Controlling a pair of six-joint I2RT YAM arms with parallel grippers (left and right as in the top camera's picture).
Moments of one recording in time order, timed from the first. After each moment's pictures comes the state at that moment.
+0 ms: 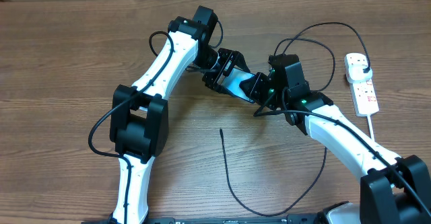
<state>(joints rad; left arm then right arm) -0.39 2.28 1.99 -1.16 0.81 -1.32 0.38 1.57 0.93 -0.15 -0.33 0.89</state>
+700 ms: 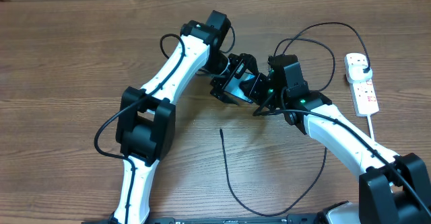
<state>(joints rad) -0.44 2.28 1.99 -1.17 0.77 -1.31 0.38 1.58 0.93 -0.15 -0.33 0.90</state>
